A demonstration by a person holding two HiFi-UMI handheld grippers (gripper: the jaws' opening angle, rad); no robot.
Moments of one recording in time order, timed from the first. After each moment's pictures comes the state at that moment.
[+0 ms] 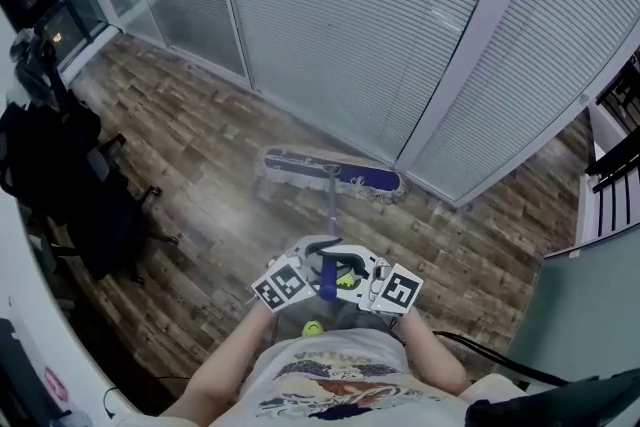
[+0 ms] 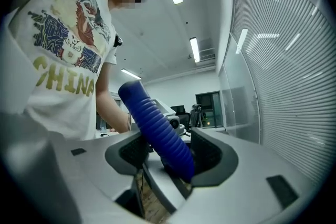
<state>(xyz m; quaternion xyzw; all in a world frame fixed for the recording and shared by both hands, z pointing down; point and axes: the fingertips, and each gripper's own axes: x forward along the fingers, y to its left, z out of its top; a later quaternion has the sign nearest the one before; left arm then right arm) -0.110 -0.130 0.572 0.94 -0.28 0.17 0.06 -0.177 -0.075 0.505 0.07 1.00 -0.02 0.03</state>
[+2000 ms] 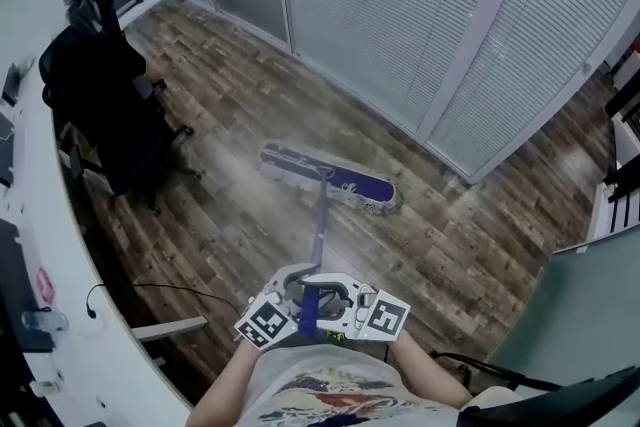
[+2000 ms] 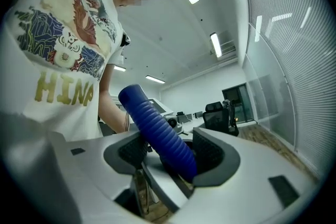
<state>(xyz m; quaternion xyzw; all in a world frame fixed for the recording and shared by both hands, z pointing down) 0.003 0.218 0.571 0.88 -0.42 0.19 0.11 -0.040 0.285 0.509 0.22 0.98 -0.02 0.00</state>
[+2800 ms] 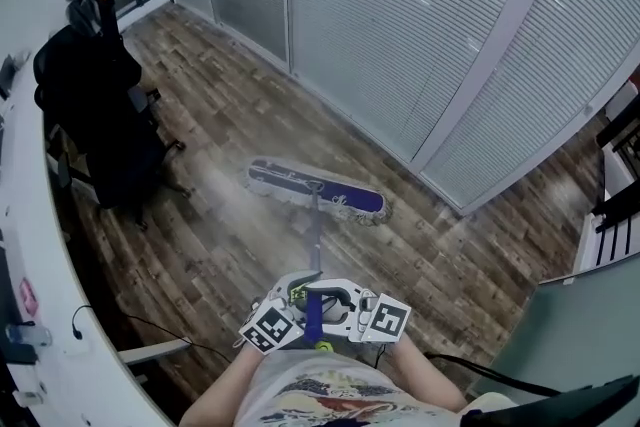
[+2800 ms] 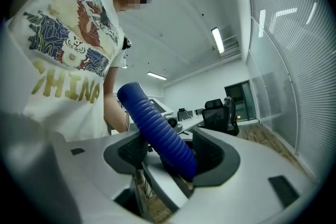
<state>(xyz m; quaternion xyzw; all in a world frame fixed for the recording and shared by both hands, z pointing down) -0.056 0.139 0.579 0.88 -0.44 0.17 0.10 -0.101 0.210 0.512 0.23 0.97 -0.03 0.02</state>
